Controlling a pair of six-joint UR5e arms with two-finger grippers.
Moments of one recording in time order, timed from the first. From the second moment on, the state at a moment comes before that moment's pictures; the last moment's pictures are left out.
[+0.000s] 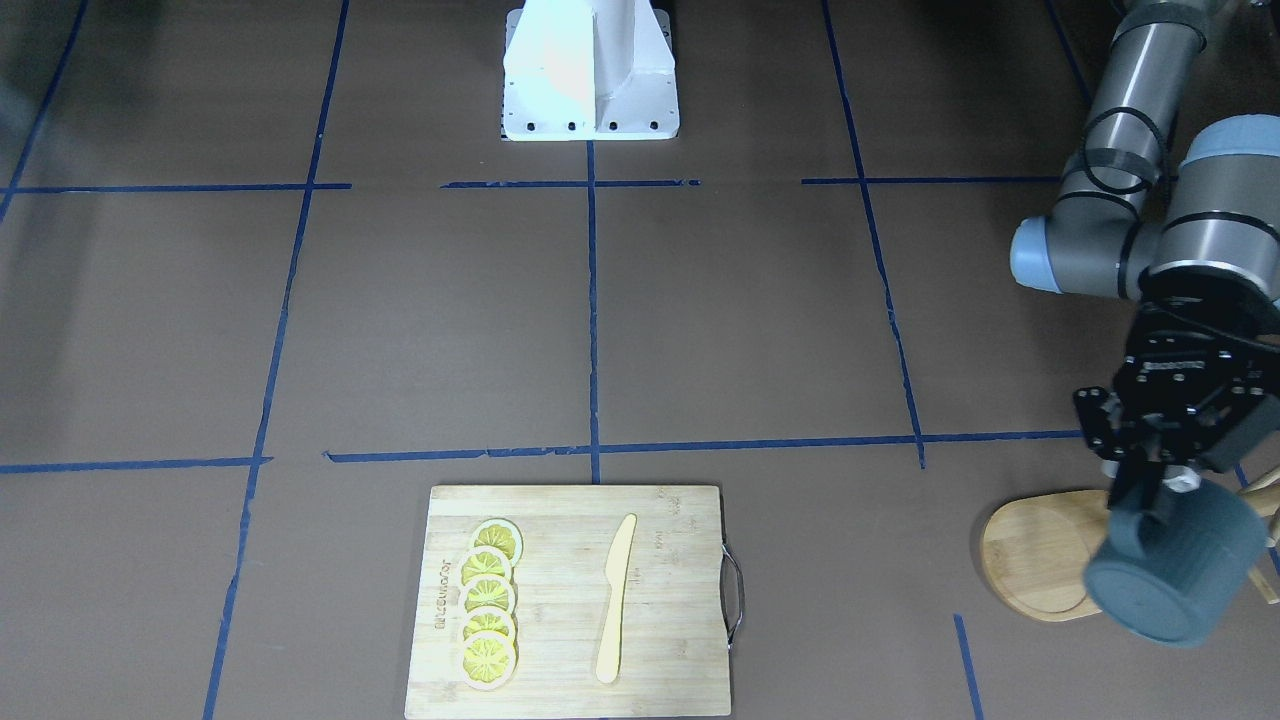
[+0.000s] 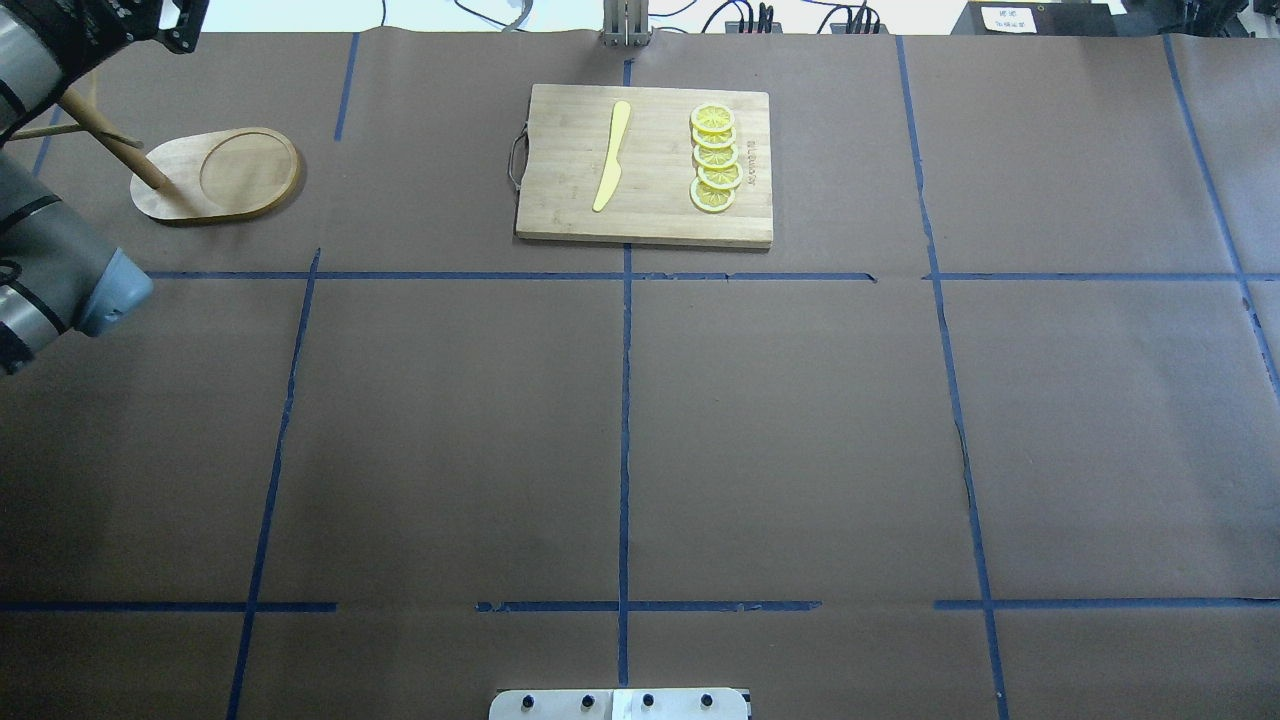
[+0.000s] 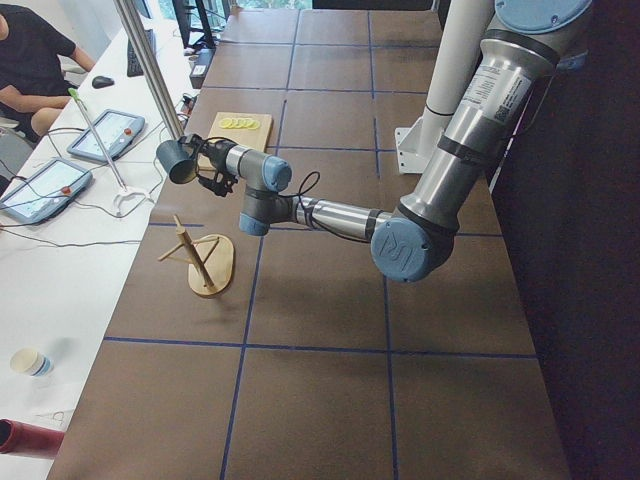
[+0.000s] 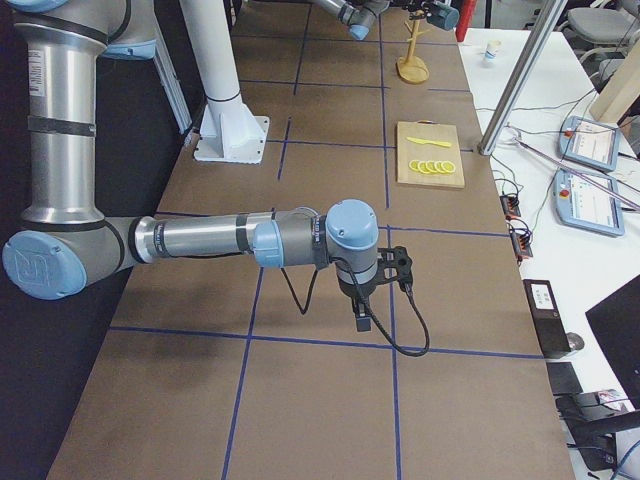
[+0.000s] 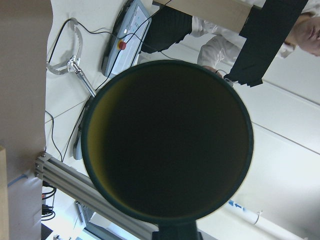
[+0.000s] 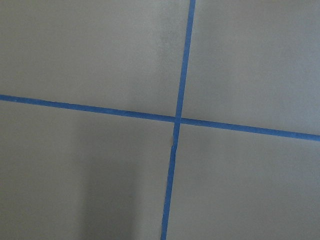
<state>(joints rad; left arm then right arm) -1.06 -2.01 -1.22 -3.31 -1.51 -2.77 1.62 -1.65 1.78 -1.55 2.35 -0.05</state>
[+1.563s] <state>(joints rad) -1.08 -1.95 -1.05 -3.52 -1.43 -2.87 1.62 -1.63 1.78 -1.55 2.34 -0.05</state>
